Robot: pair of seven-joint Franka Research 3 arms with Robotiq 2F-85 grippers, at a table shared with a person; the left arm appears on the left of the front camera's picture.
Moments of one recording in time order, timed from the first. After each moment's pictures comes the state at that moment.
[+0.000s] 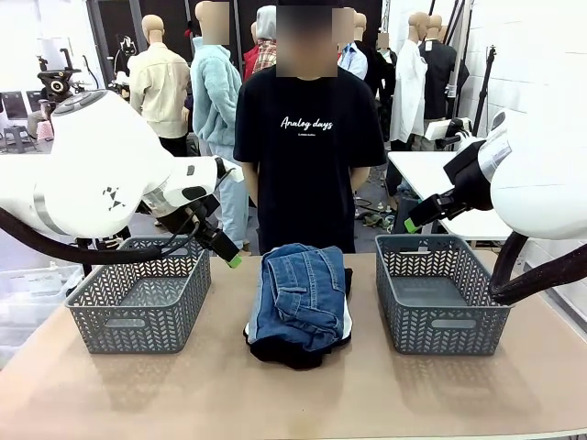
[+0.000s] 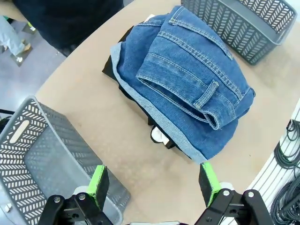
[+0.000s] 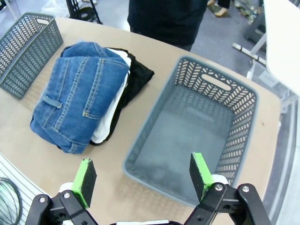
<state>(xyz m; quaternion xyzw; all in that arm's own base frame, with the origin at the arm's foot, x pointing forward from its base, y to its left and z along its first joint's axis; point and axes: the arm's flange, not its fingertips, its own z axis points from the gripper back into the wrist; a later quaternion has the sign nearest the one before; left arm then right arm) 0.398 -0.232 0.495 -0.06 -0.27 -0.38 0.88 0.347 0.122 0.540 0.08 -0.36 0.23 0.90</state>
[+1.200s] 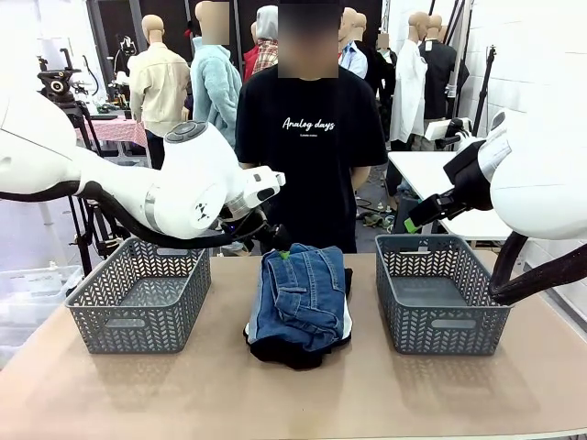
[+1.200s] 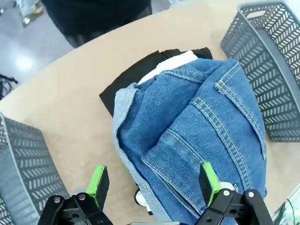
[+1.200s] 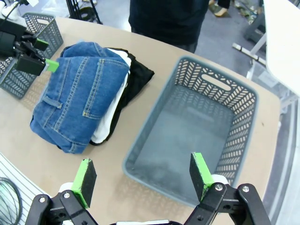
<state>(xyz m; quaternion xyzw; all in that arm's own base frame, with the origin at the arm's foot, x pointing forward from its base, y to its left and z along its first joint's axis) 0.499 -0.317 0.439 -0.09 -0.25 -0.23 0.94 0.347 0.122 0.540 0.08 -0.36 0.23 0.90</state>
